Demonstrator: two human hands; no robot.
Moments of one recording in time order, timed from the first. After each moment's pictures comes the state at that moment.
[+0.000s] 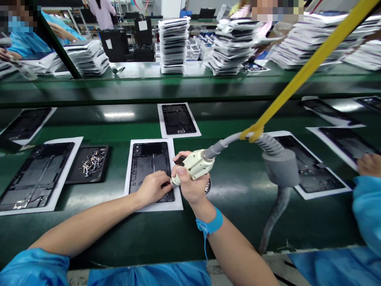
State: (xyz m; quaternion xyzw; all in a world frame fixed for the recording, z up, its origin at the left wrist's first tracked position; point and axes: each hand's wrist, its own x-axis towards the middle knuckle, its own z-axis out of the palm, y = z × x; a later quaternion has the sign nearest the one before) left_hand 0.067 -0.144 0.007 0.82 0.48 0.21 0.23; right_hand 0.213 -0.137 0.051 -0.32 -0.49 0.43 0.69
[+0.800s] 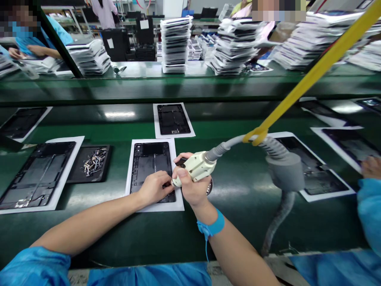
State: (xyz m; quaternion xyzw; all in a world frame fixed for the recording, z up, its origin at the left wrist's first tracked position) left_hand 0.070 -0.144 0.007 0.81 0.49 0.21 0.25; right_hand 0.212 -0.139 0.054 -0.32 -0.48 0.44 0.69
